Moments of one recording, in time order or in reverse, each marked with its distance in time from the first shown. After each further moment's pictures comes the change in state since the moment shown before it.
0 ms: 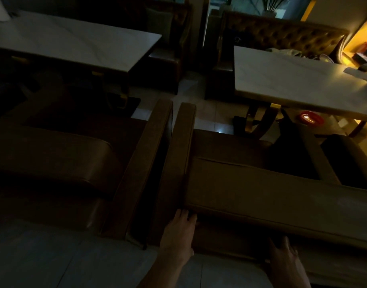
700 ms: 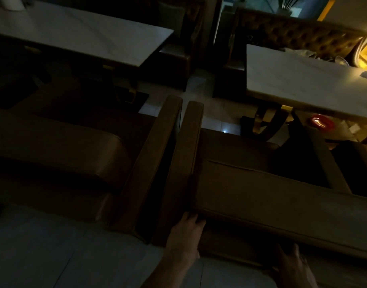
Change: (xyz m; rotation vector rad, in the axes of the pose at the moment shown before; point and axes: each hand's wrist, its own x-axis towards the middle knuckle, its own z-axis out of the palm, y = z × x) left_hand -0.004 -0.005 -0.001 -0.045 -0.084 0.027; right_hand 0.001 -0.001 0.002 0.003 0.027 -0.030
